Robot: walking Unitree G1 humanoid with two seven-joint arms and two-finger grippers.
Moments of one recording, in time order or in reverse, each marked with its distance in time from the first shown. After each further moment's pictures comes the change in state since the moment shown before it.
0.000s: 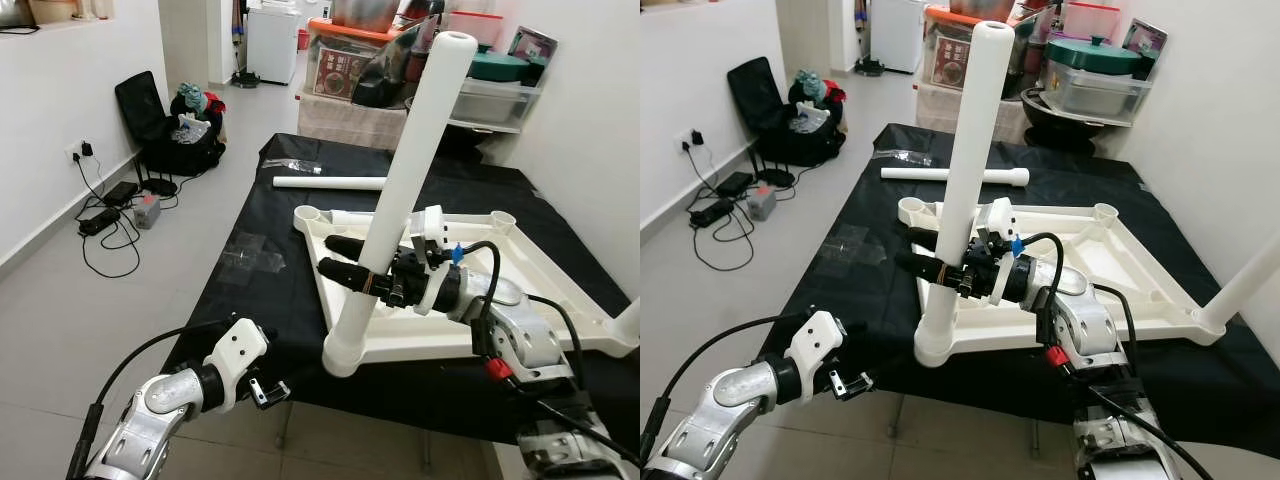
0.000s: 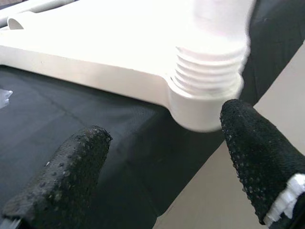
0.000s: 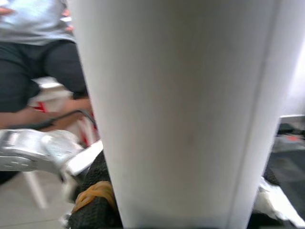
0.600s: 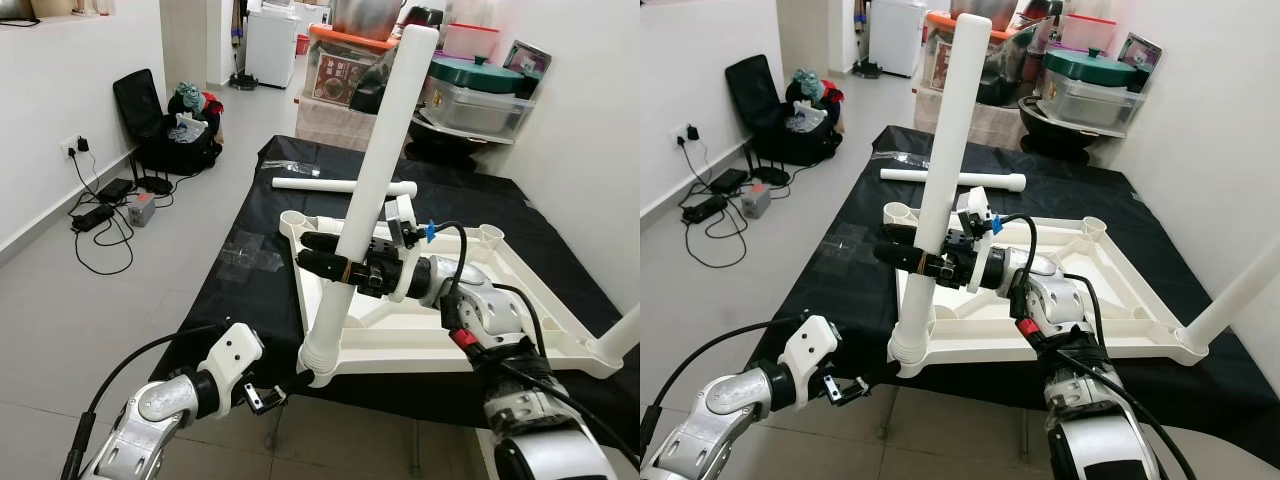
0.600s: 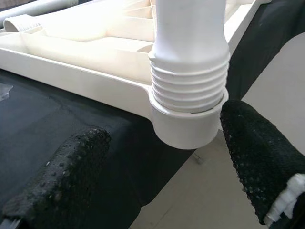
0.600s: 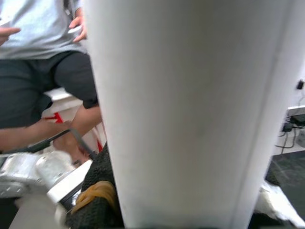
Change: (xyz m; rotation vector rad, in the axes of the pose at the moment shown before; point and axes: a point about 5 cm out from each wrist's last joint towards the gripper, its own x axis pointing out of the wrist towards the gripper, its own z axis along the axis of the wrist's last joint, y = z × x) left arm -0.004 -0.003 -0.002 -0.014 0.009 0.016; right arm 0.018 -0.025 -0.002 0.101 -0.034 -0.030
